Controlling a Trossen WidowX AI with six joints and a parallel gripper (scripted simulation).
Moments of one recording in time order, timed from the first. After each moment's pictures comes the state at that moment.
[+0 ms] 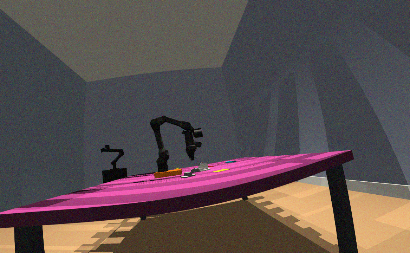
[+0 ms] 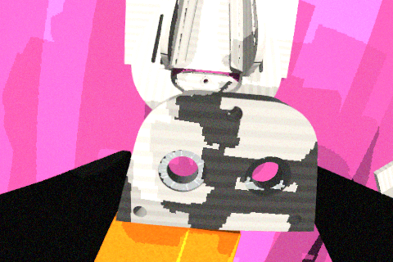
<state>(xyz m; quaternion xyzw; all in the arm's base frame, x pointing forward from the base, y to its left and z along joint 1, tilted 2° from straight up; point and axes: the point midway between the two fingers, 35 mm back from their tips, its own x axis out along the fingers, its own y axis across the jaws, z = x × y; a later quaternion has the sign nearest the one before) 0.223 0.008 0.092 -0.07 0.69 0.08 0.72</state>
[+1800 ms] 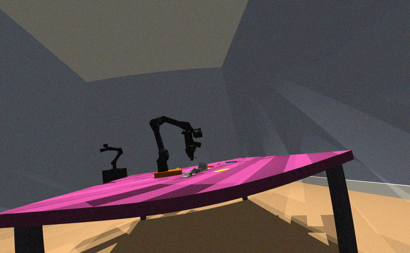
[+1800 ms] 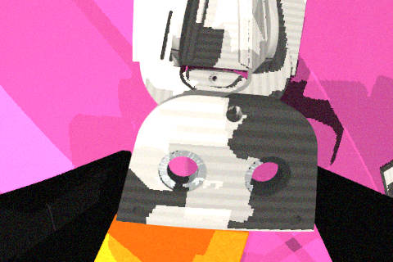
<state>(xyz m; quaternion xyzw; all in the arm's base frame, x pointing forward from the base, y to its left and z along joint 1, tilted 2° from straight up) 0.219 0.013 0.092 -0.07 0.69 0.08 0.72</state>
